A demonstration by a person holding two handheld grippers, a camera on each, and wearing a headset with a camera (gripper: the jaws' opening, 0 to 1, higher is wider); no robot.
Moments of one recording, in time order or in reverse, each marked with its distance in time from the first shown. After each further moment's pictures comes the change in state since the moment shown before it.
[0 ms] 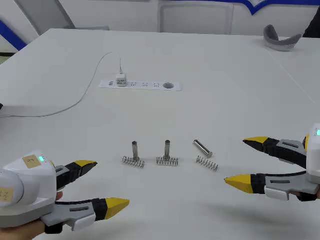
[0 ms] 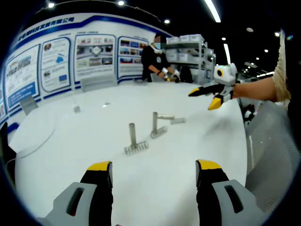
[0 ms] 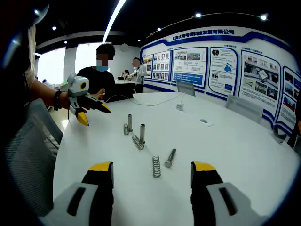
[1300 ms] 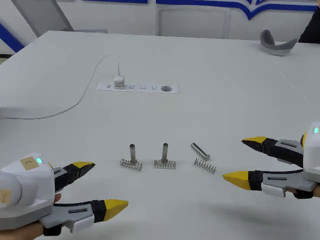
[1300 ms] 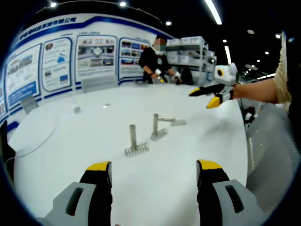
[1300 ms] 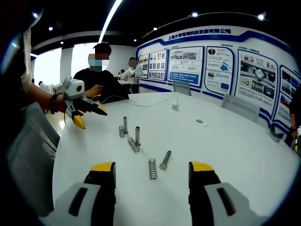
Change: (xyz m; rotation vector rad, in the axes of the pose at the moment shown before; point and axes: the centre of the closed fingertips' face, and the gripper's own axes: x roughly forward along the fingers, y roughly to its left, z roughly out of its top) left arm 0.003 -0.002 0.004 -0.009 -0.018 0.001; right arm -0.002 -0.009 0.008 0.013 0.005 -0.038
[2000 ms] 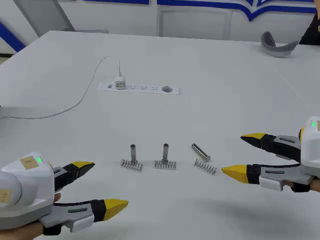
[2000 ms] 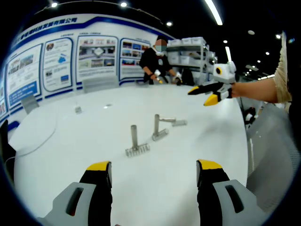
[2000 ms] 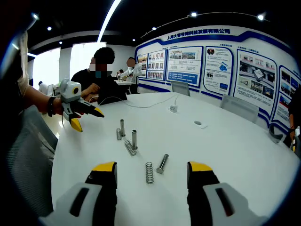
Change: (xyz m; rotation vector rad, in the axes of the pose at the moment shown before) left arm -0.001 0.002 0.001 -0.005 -0.007 0.006; right arm 0.004 -0.008 0.008 0.004 0.003 -0.010
